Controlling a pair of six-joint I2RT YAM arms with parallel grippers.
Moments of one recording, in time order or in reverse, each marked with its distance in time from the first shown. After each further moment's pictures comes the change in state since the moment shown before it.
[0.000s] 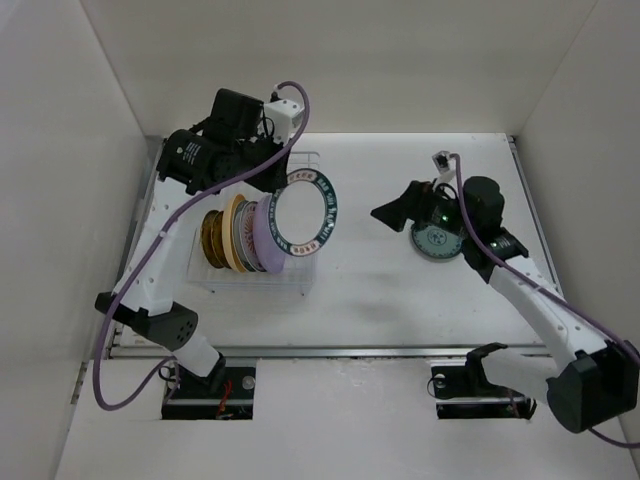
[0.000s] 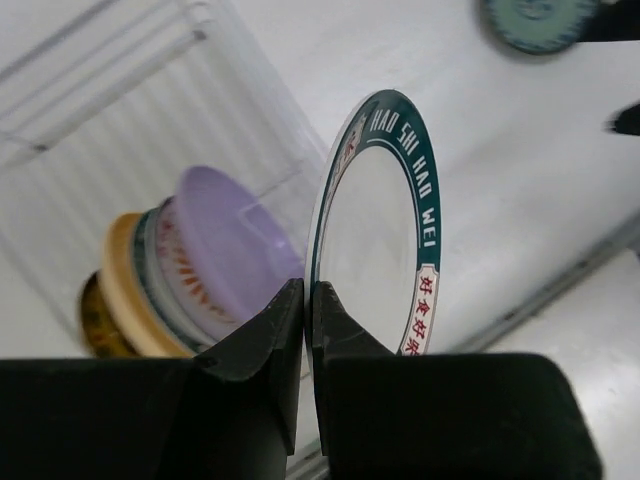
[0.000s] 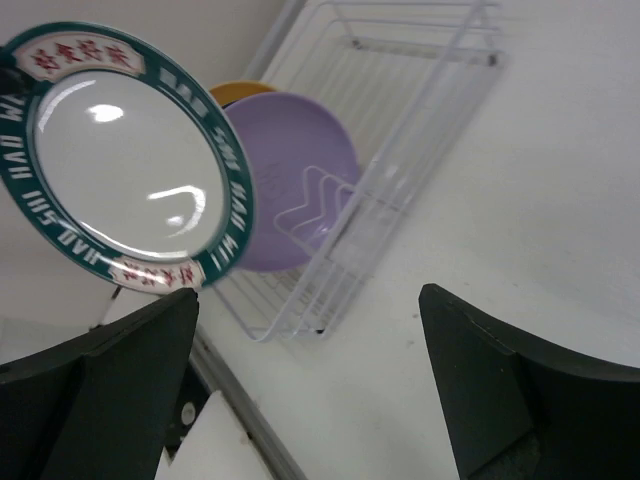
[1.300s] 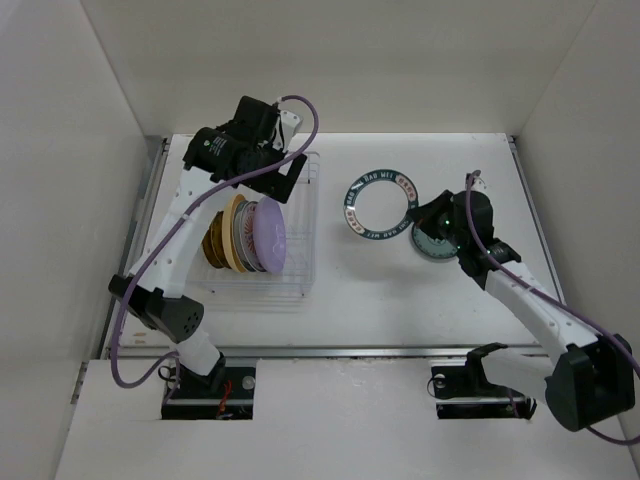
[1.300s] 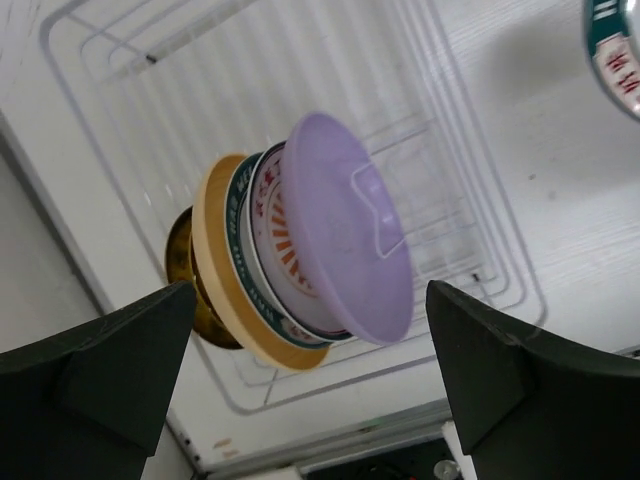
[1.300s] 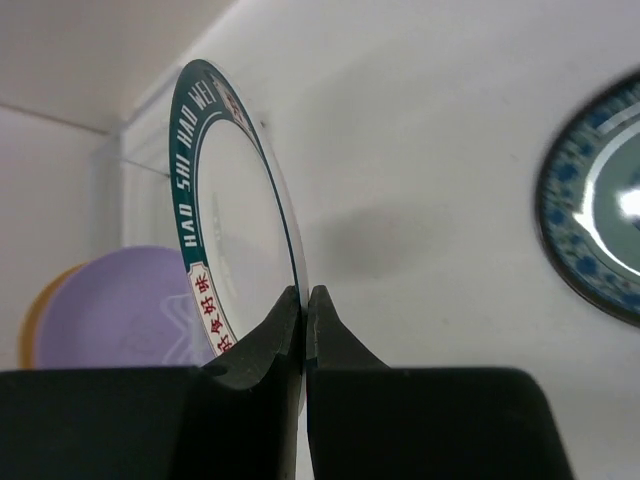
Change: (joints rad) left arm 0.012 0.038 -0.124 0.033 -0.222 0.019; right arm 0.008 0.012 -0.106 -0.023 0.513 0.295
